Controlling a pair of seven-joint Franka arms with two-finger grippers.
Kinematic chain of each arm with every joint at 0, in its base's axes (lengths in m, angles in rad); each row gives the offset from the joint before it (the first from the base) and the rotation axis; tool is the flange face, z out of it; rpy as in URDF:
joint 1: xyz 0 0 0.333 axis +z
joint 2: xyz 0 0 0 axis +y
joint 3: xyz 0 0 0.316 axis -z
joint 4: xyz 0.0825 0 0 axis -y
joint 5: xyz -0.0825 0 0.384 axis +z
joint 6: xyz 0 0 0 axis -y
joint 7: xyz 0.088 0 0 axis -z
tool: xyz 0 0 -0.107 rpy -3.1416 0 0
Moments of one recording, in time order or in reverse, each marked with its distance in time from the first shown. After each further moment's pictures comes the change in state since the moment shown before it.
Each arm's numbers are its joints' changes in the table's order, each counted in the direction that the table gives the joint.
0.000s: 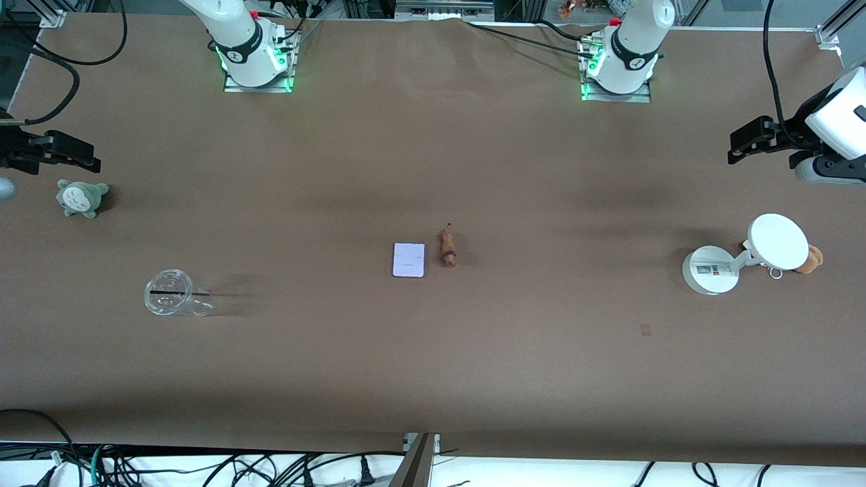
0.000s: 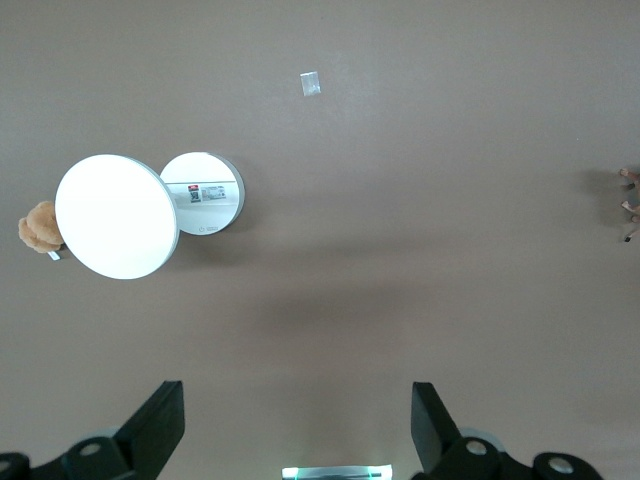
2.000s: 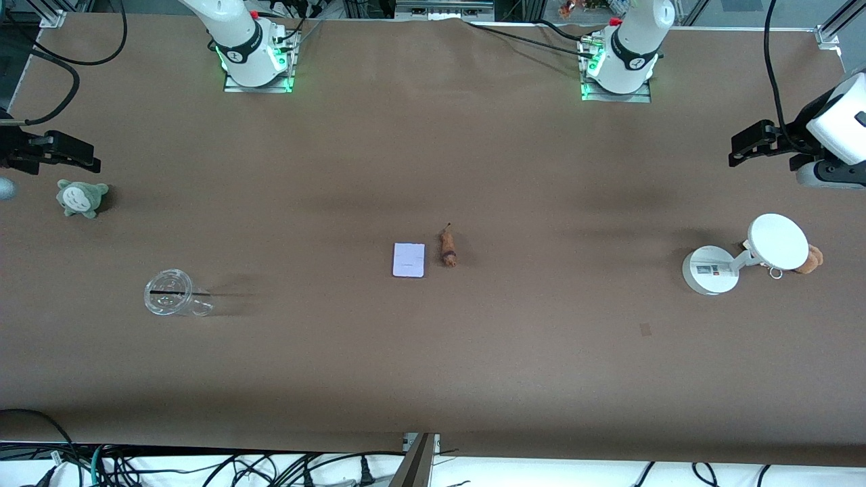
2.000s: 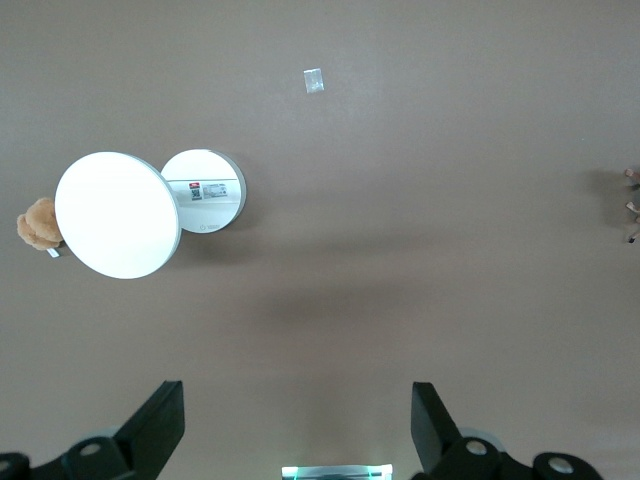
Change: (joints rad) left arm 0.009 0.009 0.005 0.000 0.000 0.001 0.000; right arm 0.000 0.000 0.000 0.000 0.000 0.000 0.000
